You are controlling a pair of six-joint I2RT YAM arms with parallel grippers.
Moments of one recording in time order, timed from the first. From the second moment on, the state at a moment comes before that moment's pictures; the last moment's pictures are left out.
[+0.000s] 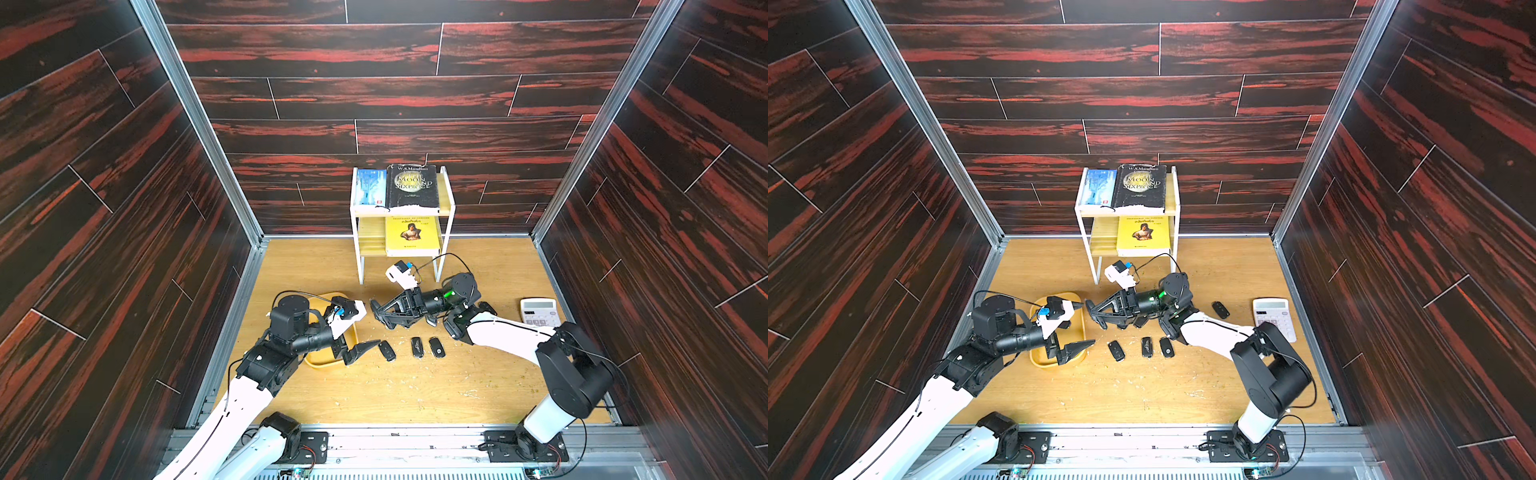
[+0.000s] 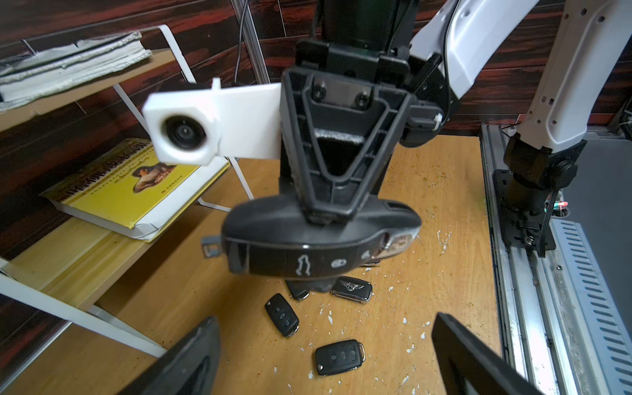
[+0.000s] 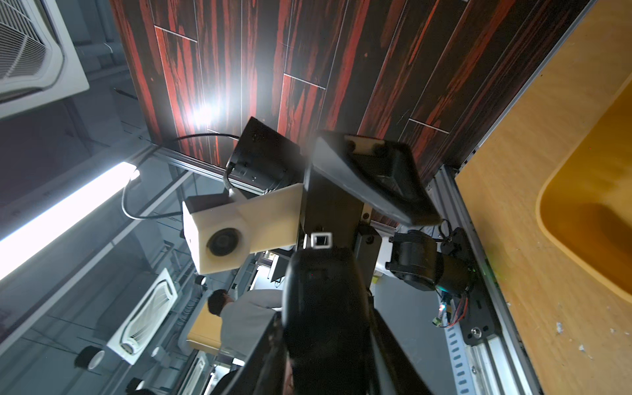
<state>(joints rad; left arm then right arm) -0.40 0.81 0.77 -0.31 0.70 0.42 0.71 1.69 0.96 1.12 -1.19 1.61</state>
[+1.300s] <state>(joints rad) -0.46 0.87 0.83 -0.27 0.63 0.41 0.74 1.81 0.95 1.46 -1.18 1.83</state>
